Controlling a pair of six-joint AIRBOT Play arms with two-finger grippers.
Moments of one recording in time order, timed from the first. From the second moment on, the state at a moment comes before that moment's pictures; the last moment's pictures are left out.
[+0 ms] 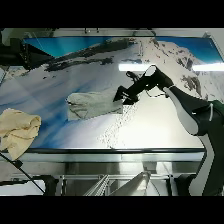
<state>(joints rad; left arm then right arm) 0.29 -1.53 1.64 0.31 -1.64 -1.13 0.30 -2.11 1.77 -0.73 1.31 1.53</state>
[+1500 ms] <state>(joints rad) 0.17 -1.53 1.64 0.32 -1.64 -1.12 -0.95 -1.51 1.85 -0.59 1.36 1.39</state>
